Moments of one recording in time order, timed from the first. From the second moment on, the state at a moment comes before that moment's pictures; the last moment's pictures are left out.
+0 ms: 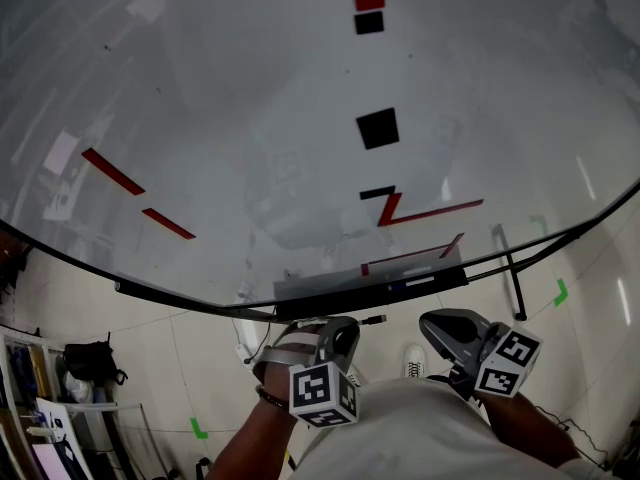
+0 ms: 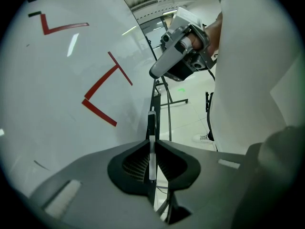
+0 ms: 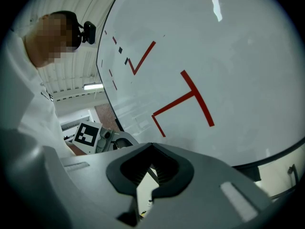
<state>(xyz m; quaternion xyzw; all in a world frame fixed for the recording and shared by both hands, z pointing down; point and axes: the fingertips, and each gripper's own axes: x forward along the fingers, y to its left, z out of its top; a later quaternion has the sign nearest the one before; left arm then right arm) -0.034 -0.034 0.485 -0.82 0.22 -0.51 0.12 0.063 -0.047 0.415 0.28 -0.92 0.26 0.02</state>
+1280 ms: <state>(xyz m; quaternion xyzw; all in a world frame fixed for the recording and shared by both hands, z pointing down) -0.041 -0.068 0.551 -0.78 0.20 -0.58 0.11 0.080 -0.048 0.416 0.30 -0.92 0.26 0.02</state>
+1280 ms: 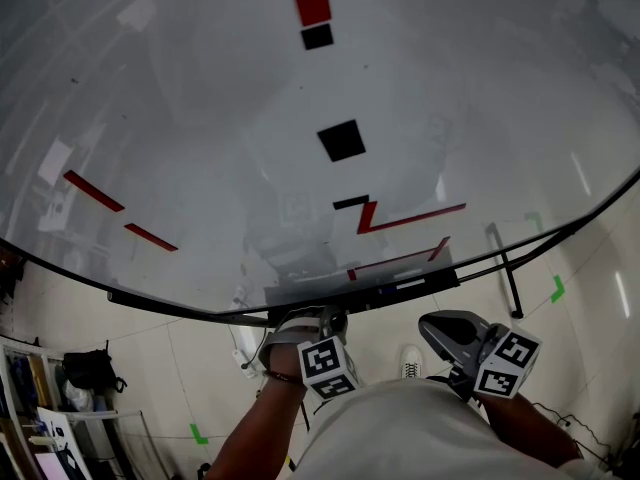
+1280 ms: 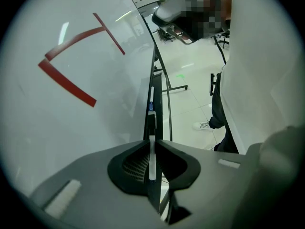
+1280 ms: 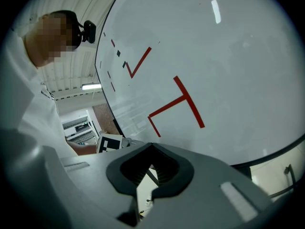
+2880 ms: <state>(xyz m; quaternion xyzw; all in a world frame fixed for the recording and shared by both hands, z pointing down) -0.048 -0.093 0.597 -0.76 0.21 -0.60 0.12 0.094 -0.040 0.417 0.32 -0.91 0.25 0.03</state>
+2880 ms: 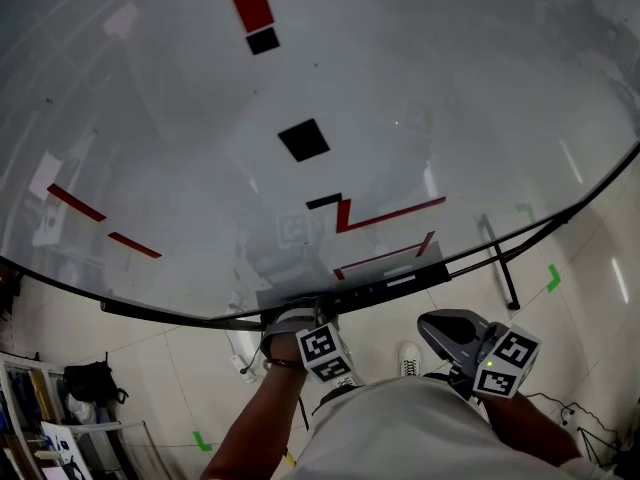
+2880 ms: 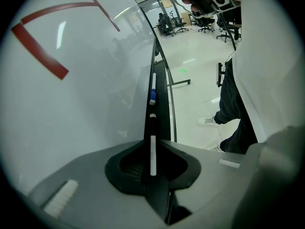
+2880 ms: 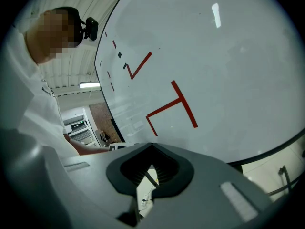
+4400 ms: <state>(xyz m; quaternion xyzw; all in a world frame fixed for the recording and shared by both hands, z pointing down) -0.031 -0.078 0.499 -0.91 0.30 -0.15 -0.26 0.065 -0.050 0.420 0.29 -0.92 0.26 0.03</state>
